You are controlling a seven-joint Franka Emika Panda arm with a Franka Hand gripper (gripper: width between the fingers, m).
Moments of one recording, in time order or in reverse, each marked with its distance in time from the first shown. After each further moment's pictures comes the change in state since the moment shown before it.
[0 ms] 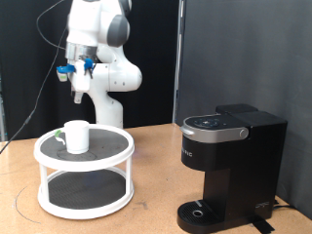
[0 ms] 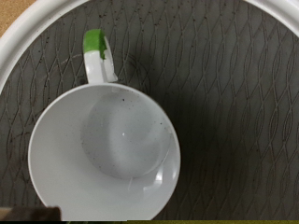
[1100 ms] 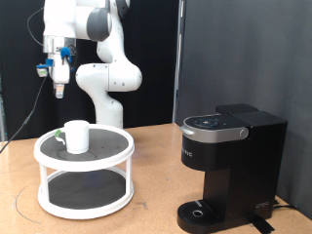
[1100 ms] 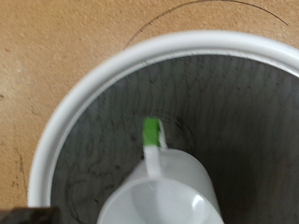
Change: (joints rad) arm -0.023 0.099 -0.105 0.087 -0.008 0.122 -0.156
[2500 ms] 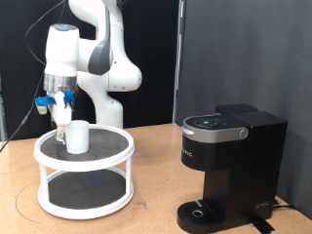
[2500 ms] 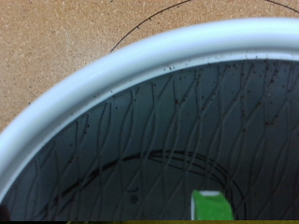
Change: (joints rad) arm 0.012 0.296 0.003 -0.079 -0.065 0.302 0.017
